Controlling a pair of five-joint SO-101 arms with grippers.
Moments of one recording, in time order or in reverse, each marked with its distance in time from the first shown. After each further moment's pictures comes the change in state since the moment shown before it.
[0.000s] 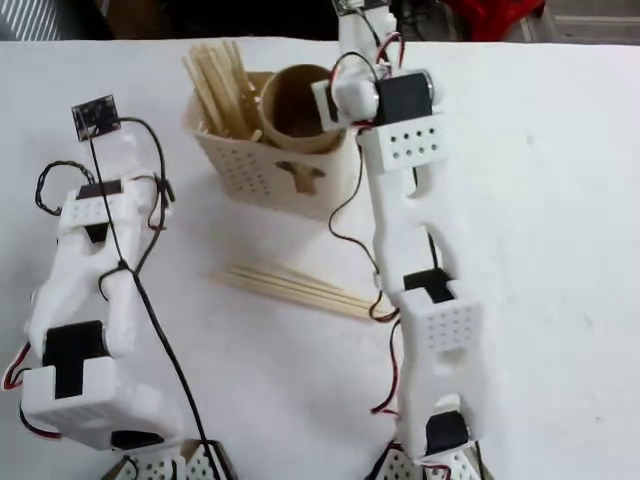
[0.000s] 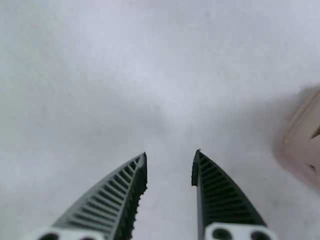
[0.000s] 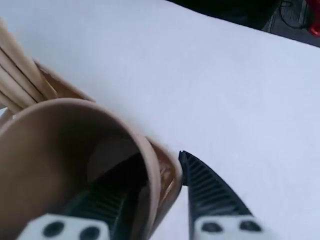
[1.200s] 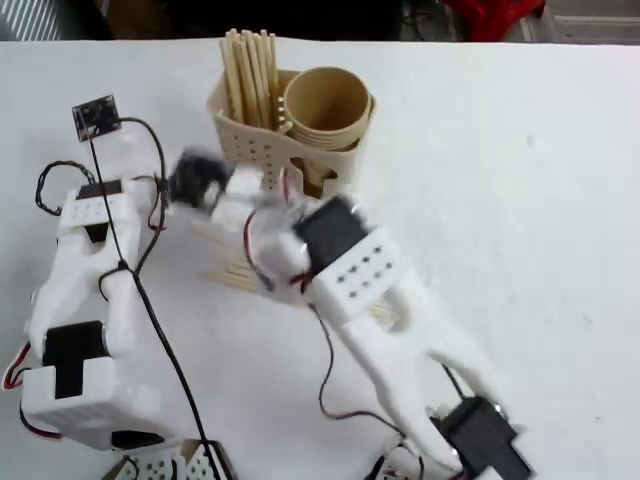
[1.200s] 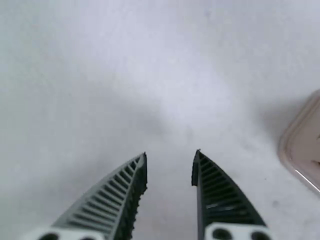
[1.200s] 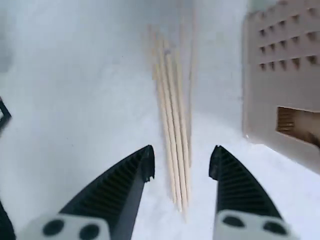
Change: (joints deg) left arm 0.0 0.0 0.0 0.0 0.0; right arm -26.9 -48.1 73.4 -4.4 25.5
